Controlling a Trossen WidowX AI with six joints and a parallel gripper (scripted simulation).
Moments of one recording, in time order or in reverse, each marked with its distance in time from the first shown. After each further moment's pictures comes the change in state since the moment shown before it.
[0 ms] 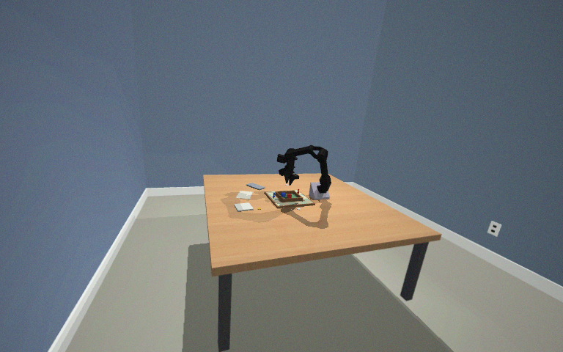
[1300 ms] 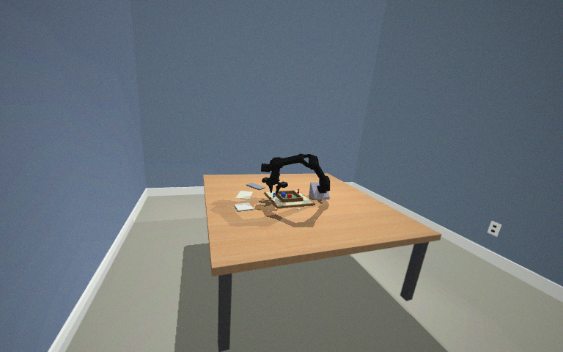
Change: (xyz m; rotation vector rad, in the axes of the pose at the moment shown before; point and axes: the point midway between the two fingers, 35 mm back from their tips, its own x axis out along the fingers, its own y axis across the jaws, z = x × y) arm 0.043 0.037 0.140 -0.552 -0.024 0.026
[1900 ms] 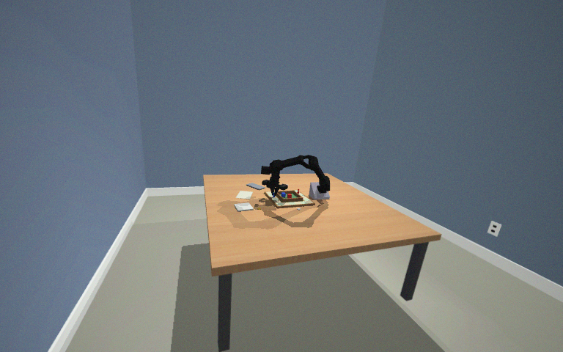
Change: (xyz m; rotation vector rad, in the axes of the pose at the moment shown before) arm 0.017 0.002 0.000 0.000 0.001 0.004
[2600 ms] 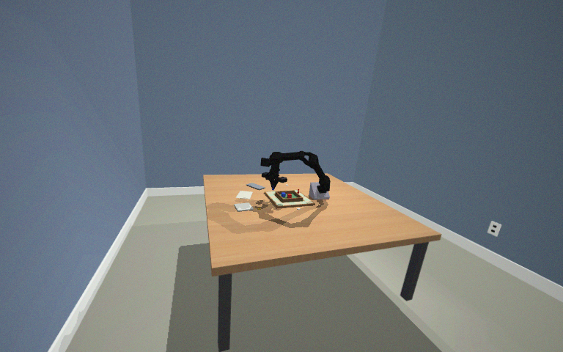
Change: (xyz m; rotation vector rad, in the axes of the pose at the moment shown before) arm -0.054 -0.008 0.002 0.046 -0.012 -0.015
